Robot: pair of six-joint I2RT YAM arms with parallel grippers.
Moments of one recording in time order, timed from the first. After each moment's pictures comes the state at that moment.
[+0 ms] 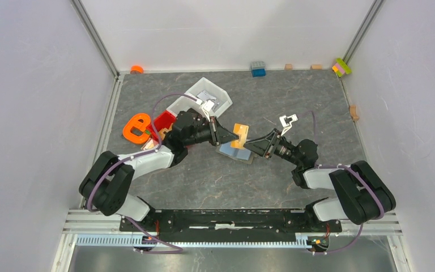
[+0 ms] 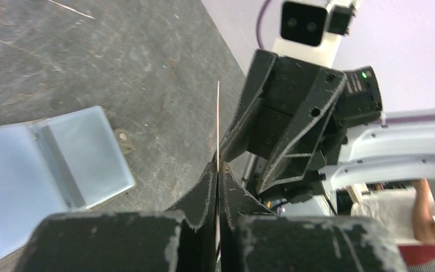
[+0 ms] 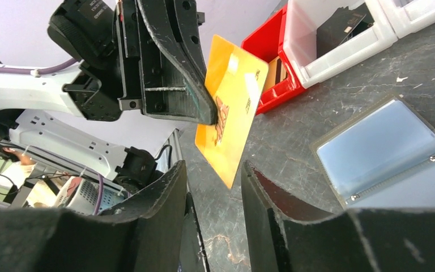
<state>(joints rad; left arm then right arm) -0.61 1.48 0.69 0.67 0.62 -0.82 0.37 1.39 0.23 1.32 -0.71 0.95</state>
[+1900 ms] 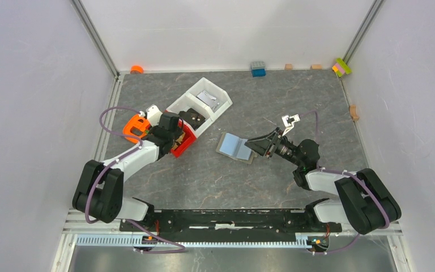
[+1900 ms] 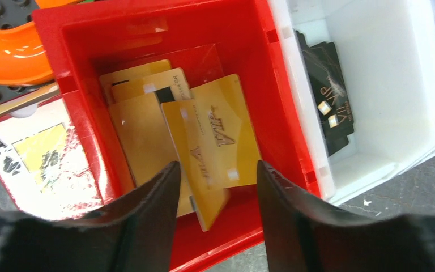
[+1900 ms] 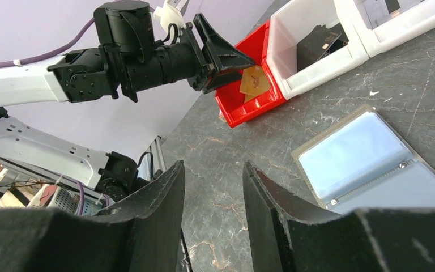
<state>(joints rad) -0.37 1.39 0.72 -0.11 -0.52 -0.84 0.37 1.30 0.23 1.21 -0.65 0.86</state>
